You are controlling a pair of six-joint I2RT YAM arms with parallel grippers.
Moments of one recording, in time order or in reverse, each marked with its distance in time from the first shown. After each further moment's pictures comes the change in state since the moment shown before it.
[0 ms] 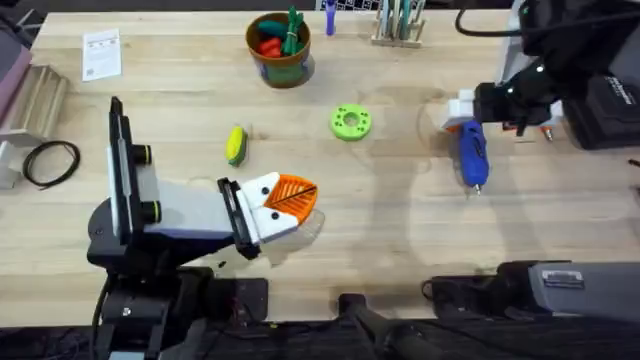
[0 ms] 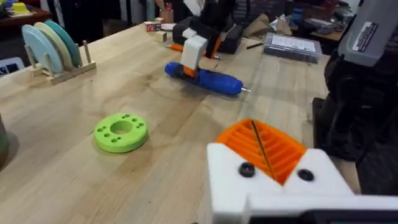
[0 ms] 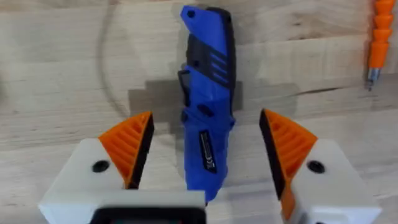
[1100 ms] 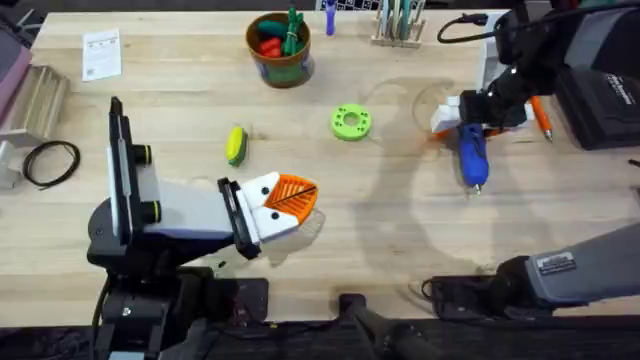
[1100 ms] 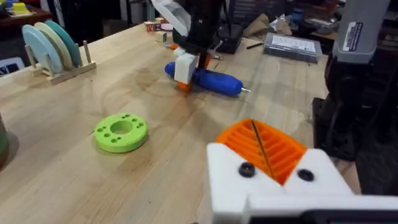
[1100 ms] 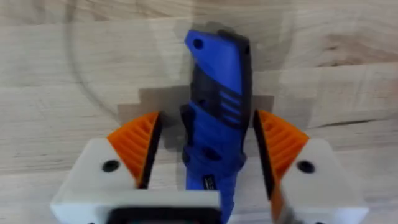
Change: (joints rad) left arm 0.000 0.000 0.000 0.000 0.000 0.000; right arm -0.035 0.217 0.049 0.057 -0.053 -0.044
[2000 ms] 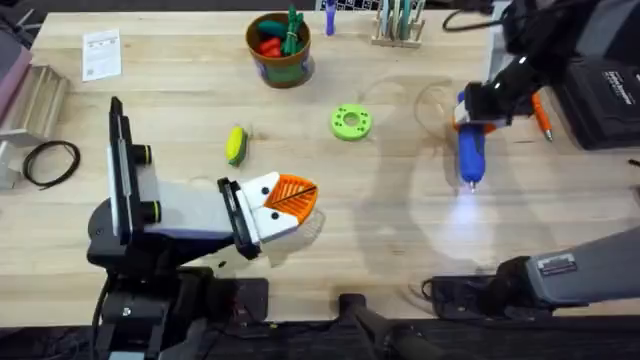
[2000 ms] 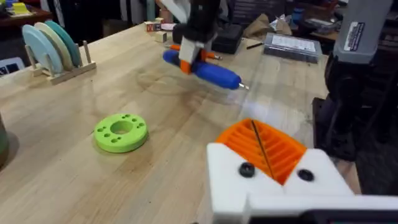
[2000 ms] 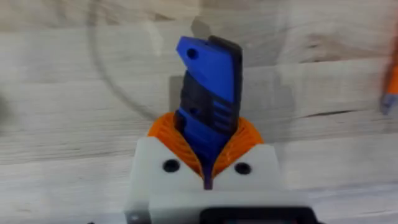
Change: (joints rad) left arm 0.000 0.000 0.000 0.000 0.000 0.000; right arm -0.002 -0.018 0.061 -0.078 -0.003 -0.009
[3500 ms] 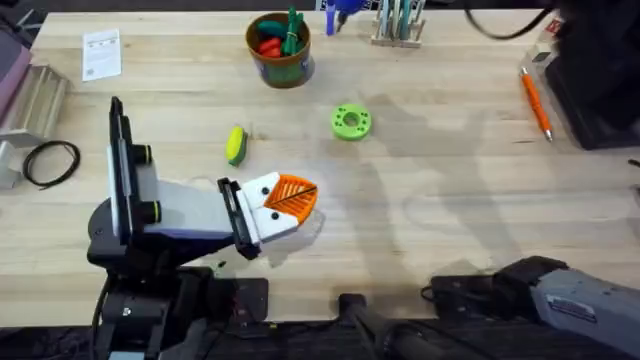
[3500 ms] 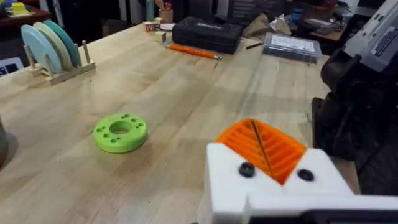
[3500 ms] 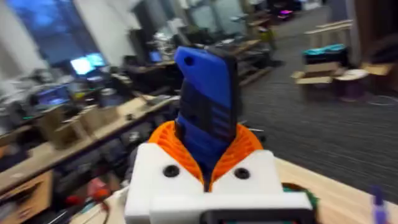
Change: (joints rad) left arm 0.000 0.000 0.000 0.000 0.003 0.000; right arm 0.370 -0.467 -0.176 1.396 -0.604 0.445
